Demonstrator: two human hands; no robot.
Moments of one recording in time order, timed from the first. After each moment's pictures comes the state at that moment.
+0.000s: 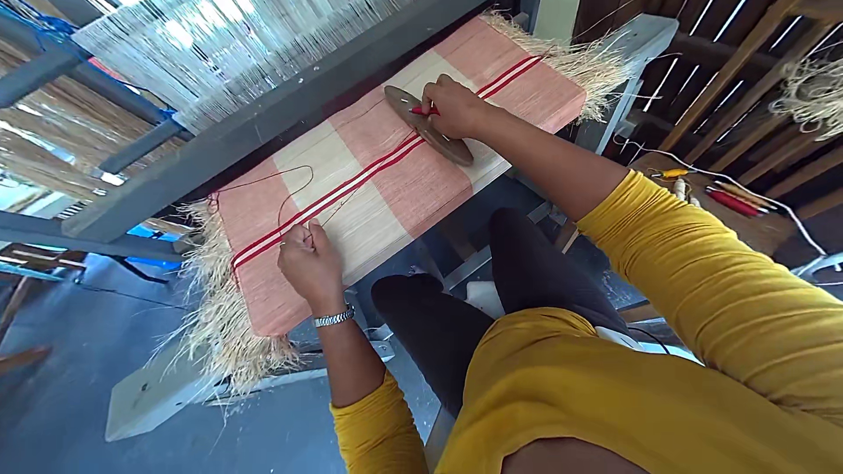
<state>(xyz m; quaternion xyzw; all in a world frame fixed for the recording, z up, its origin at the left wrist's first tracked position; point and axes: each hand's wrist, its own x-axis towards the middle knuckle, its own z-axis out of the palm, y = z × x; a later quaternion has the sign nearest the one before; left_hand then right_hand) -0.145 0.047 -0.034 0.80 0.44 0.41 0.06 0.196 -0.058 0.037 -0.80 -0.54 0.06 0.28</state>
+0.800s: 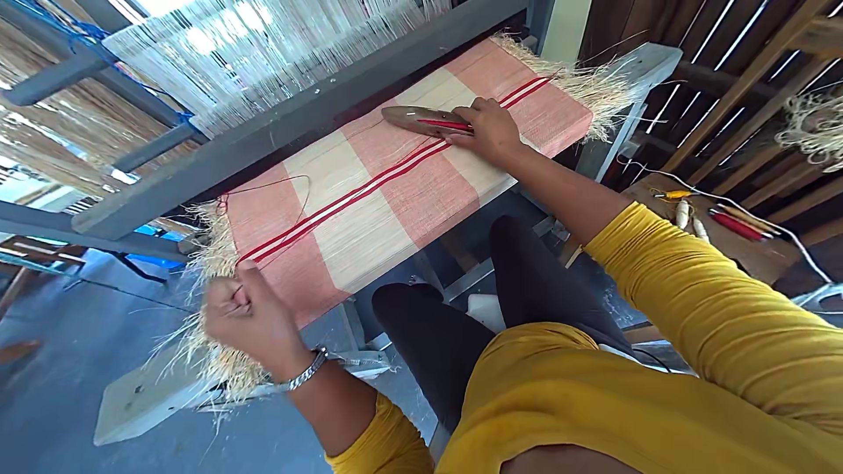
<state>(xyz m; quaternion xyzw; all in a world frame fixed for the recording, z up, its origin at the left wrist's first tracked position) -0.215 0.037 -0.009 0.71 0.35 0.60 0.12 0.230 -0.069 -0.016 -0.82 -0.49 -0.09 0.28</state>
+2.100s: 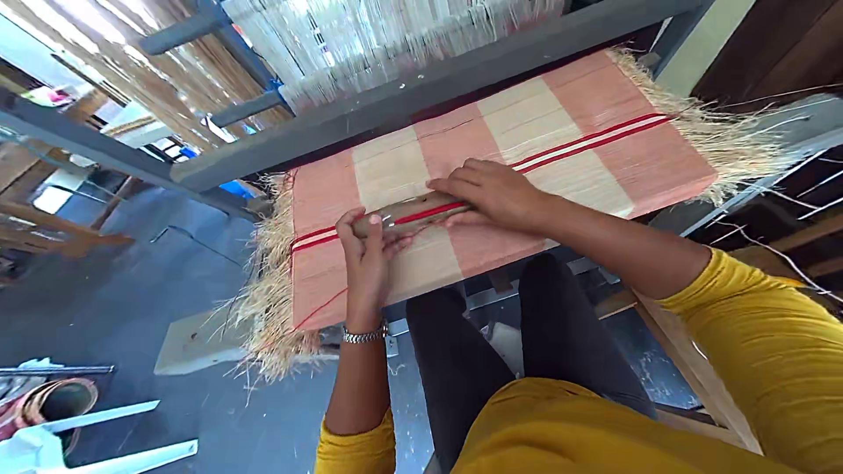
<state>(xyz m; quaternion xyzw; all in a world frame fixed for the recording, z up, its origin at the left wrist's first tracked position) -0.116 0.044 -0.005 0.61 0.34 0.47 0.54 0.146 -0.020 0.014 -0.47 -0.83 -0.13 0.27</state>
